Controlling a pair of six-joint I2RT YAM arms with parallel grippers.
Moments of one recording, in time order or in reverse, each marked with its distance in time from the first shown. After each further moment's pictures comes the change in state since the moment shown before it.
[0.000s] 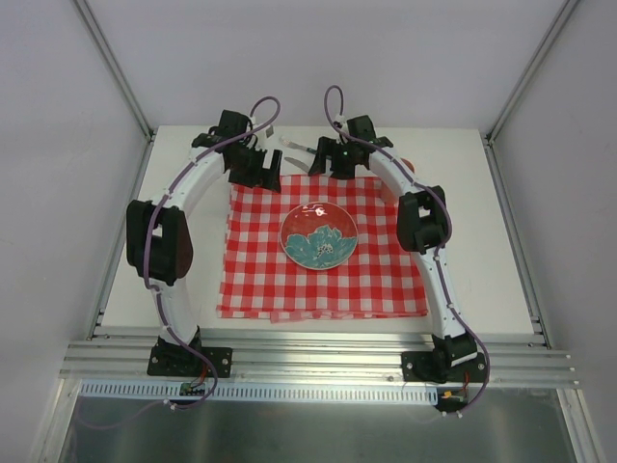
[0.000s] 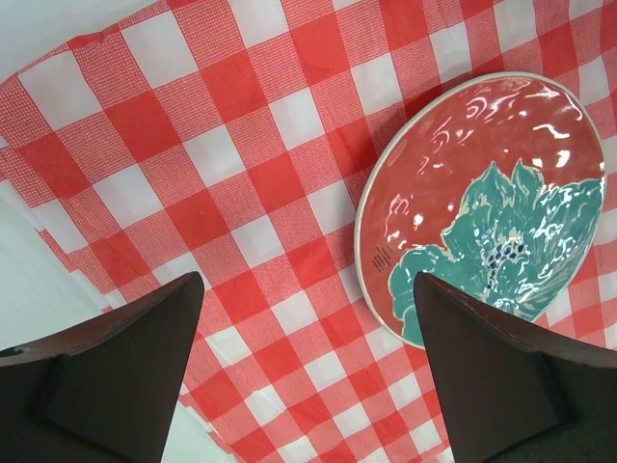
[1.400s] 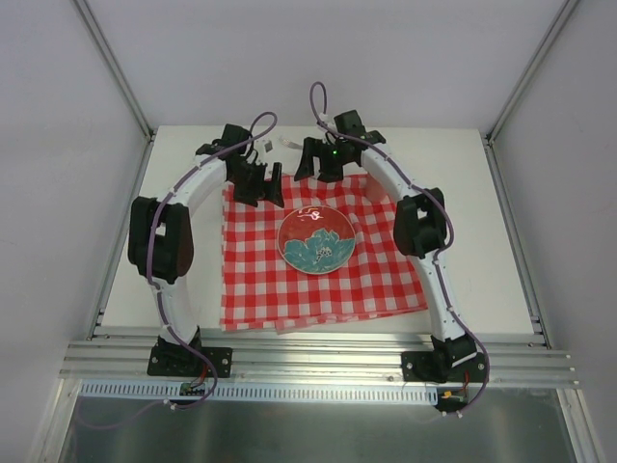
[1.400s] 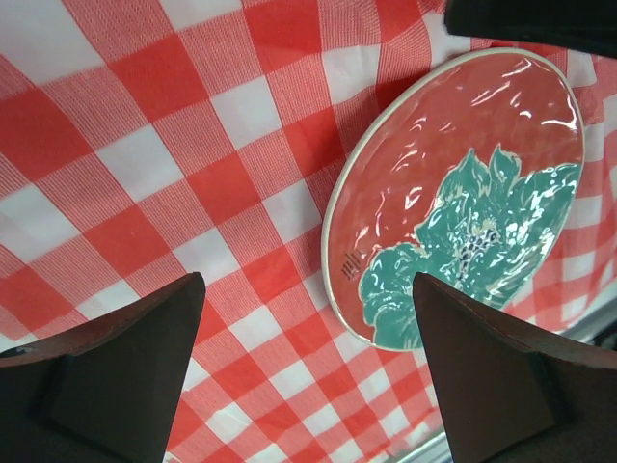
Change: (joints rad) left arm 0.003 0.016 -0.100 0.019 0.069 -0.099; right arm 0.071 -0.090 0.007 -0.146 -0.091 -0.027
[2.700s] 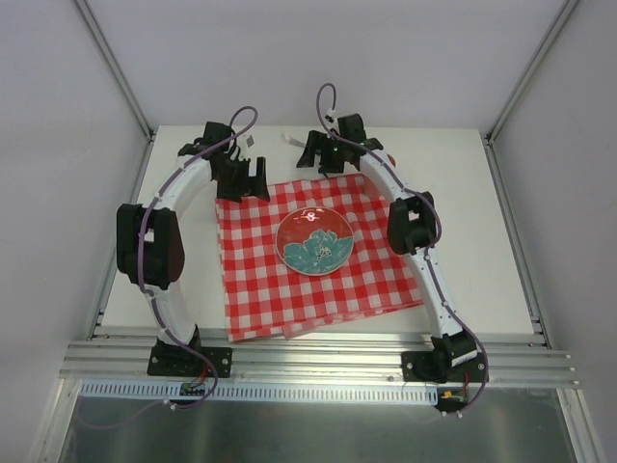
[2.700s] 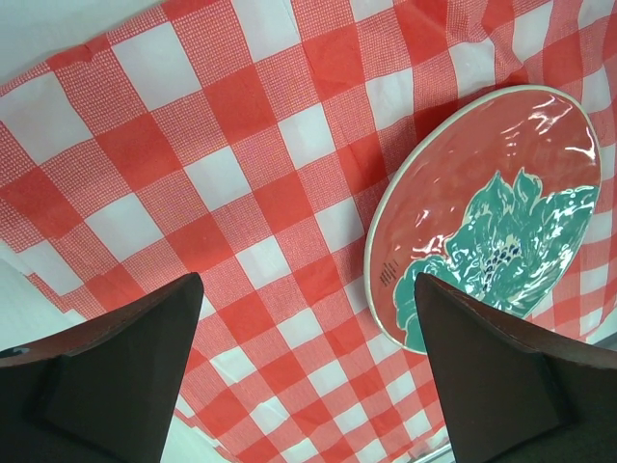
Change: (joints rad) left arm 0.080 -0.068 -0.050 -0.004 -0.027 -0.026; right arm -0.034 0.227 0.206 0.206 0.090 0.106
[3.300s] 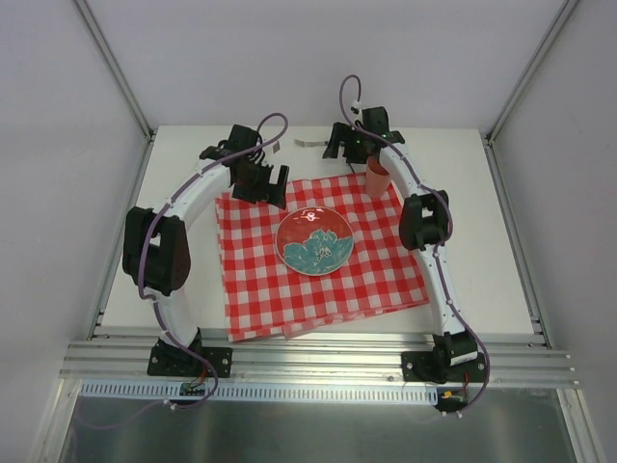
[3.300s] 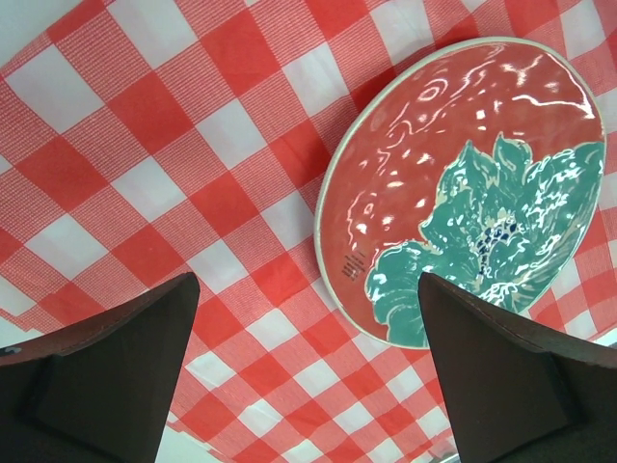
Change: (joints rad) left arm -0.138 -0.024 0.000 0.000 -0.101 0.056; right arm -0.117 0.002 0.048 -0.064 0.112 -0.109
